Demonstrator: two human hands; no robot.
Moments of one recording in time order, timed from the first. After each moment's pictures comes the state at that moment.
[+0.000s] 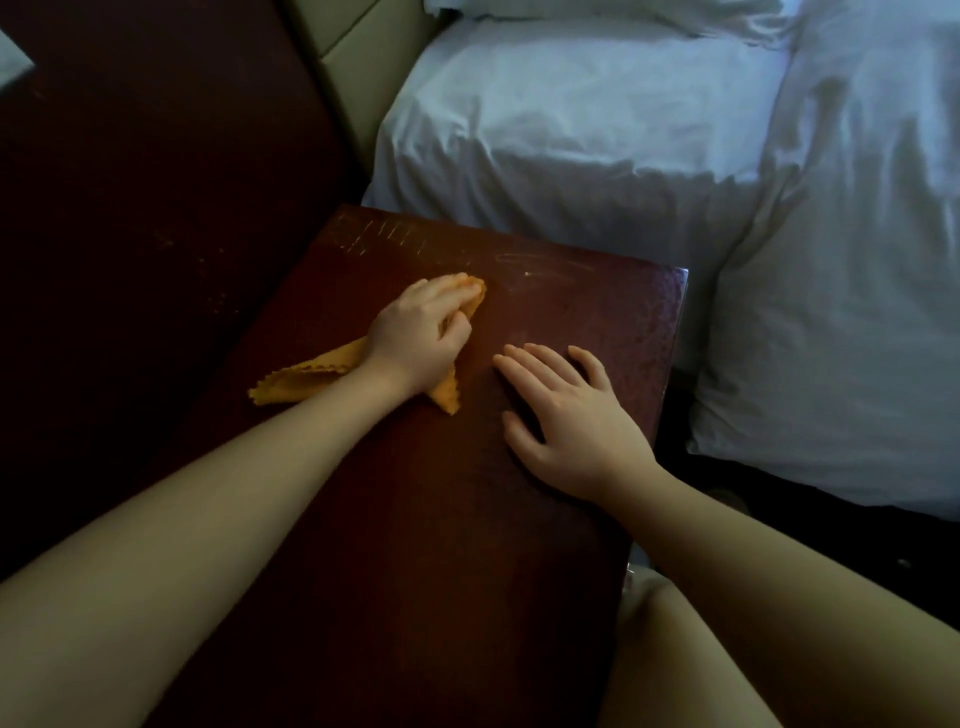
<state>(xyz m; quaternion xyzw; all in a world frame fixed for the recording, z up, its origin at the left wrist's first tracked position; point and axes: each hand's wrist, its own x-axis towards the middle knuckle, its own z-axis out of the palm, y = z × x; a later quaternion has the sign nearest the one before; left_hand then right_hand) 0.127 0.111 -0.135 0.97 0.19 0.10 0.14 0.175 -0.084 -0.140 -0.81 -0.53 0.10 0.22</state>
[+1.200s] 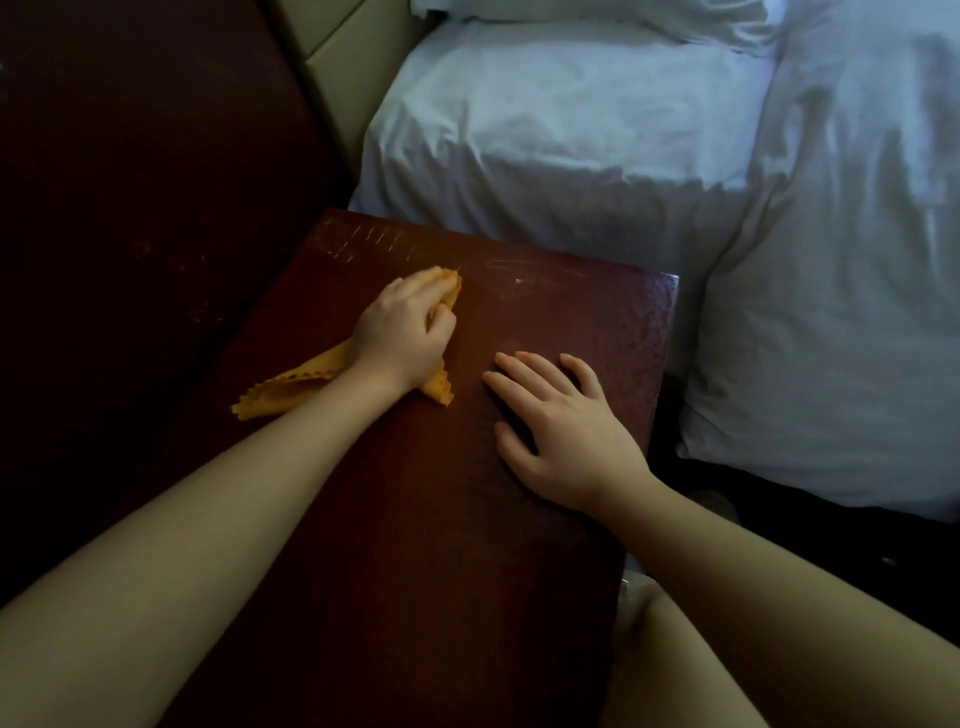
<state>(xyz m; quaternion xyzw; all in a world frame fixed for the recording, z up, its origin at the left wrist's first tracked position) 0.136 0.119 -0.140 0.95 0.24 0.12 0.14 0.174 -0.083 -0.139 -0.81 -0.53 0.10 0.22</state>
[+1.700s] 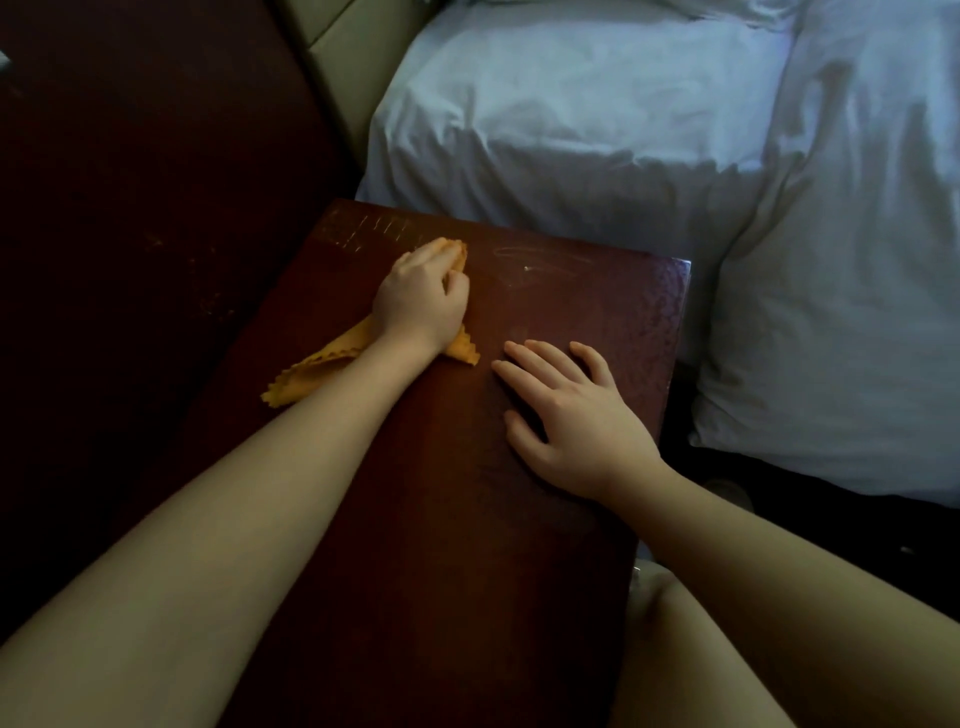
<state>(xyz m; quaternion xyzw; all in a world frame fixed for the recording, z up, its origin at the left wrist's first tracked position) 0.162 0.119 -0.139 0.93 0.31 0.14 0.14 0.176 -0.084 -0.139 -0.81 -0.53 0.10 0.21</state>
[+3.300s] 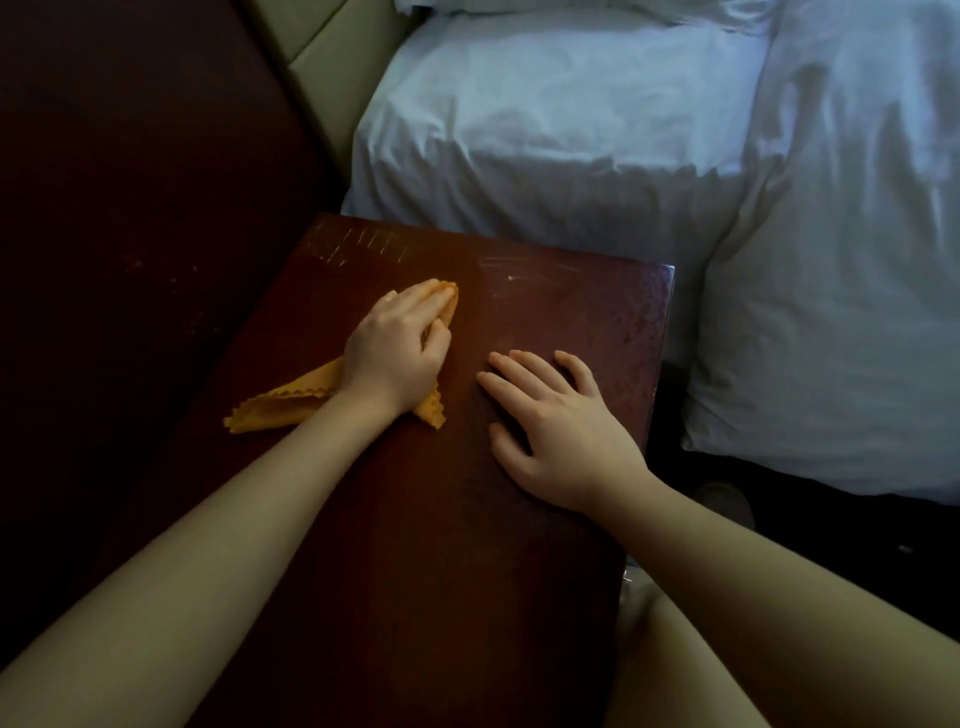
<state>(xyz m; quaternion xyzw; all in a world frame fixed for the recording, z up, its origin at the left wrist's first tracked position) 0.125 0.109 -0.139 0.96 0.22 0.11 0.10 0.174 -0.082 -0.142 -0.81 -0.52 0.09 0.24</state>
